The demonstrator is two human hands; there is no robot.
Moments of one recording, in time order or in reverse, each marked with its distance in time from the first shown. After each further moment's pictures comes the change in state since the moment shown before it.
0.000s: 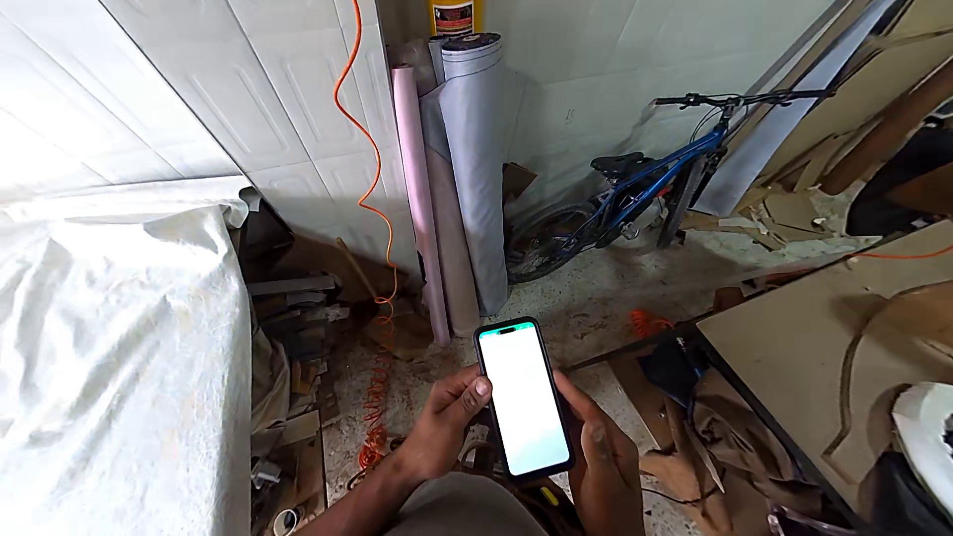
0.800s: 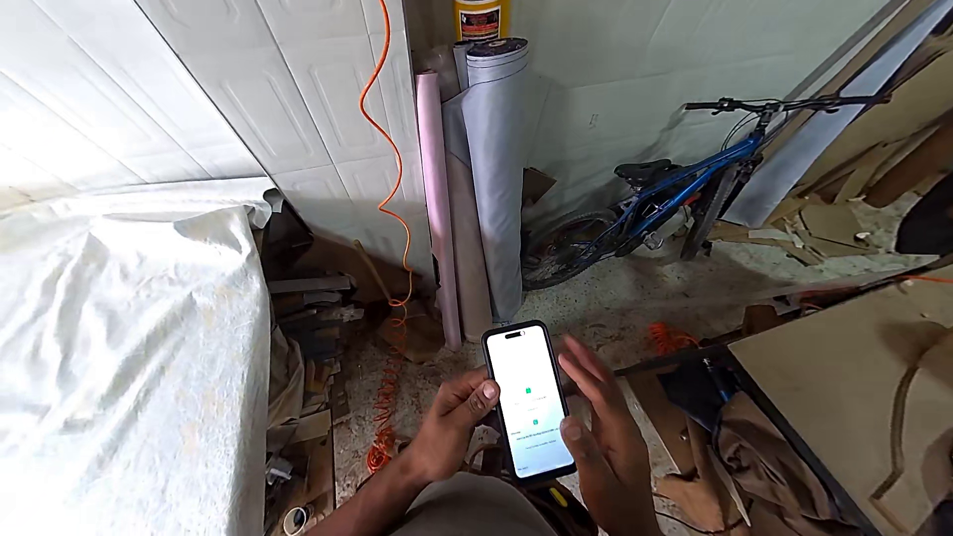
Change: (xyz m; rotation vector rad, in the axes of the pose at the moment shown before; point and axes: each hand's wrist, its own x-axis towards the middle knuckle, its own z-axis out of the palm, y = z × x) left_hand 0.009 0.012 -0.021 -0.009 0.012 0.029; right_hand 0.055 -0.009 0.019 -0.348 -0.111 -0.197
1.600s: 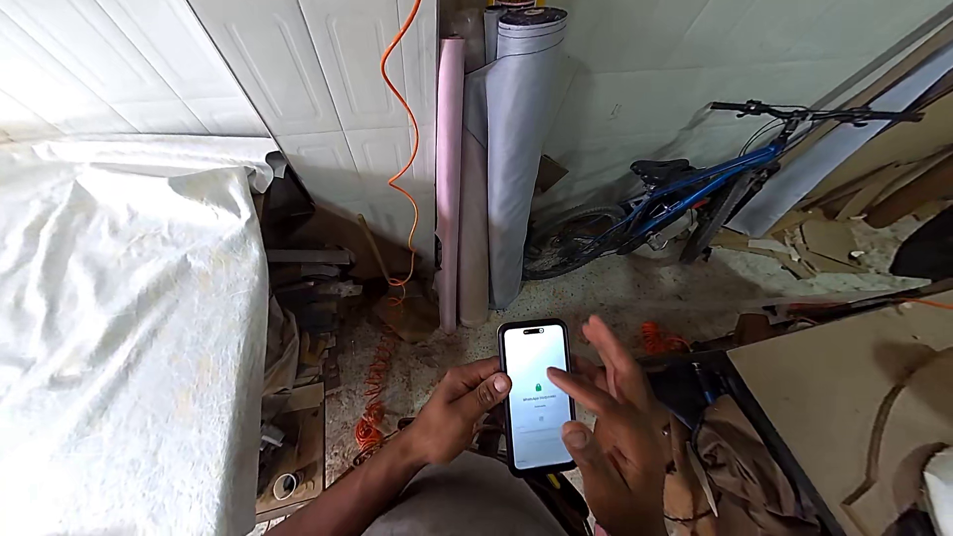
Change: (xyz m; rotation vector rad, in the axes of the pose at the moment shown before) left_hand -0.003 0.007 -0.014 0.068 -0.032 -0.035; right_hand 0.019 -0.020 0.015 -0.068 -0.041 -0.116
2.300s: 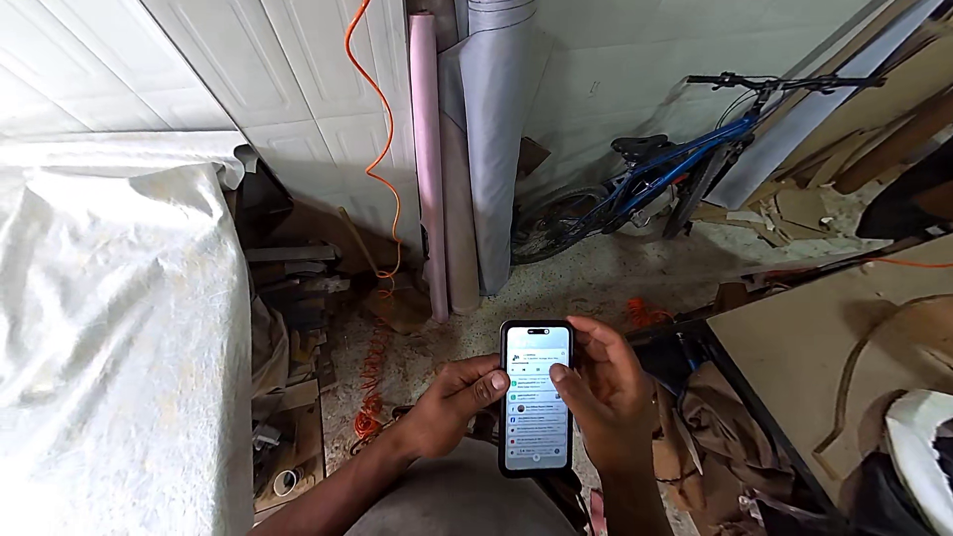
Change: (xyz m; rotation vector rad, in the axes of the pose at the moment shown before) left_hand -0.002 -0.004 0.009 -0.014 -0.122 -0.047; right_hand -0.004 0.008 -0.008 0.199 0.142 0.362
